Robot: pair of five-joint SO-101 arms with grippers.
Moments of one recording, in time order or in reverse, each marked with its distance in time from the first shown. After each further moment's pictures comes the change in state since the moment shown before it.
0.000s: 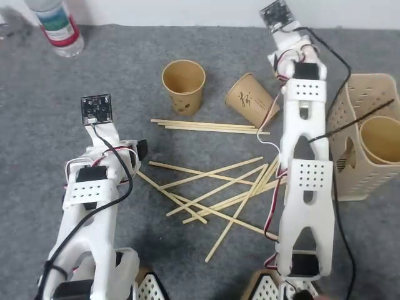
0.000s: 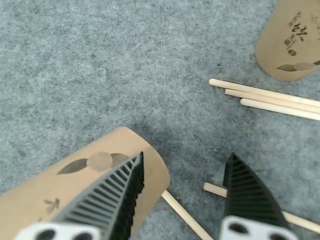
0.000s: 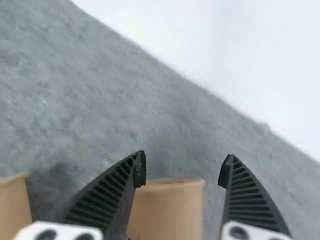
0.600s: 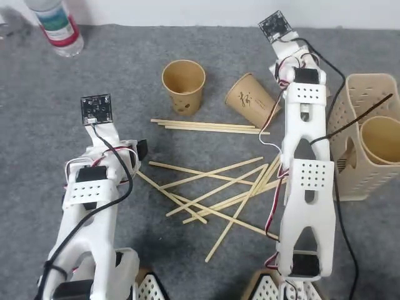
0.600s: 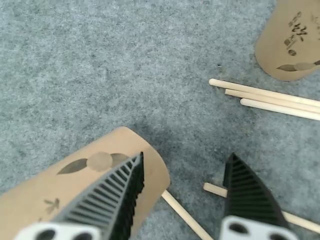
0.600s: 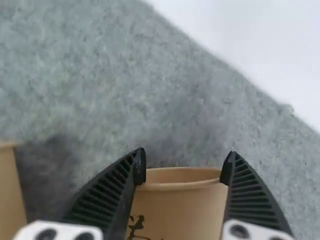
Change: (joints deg) left arm 0.0 0.0 0.0 0.0 0.0; right arm 1.9 2.5 2.4 1.7 4.2
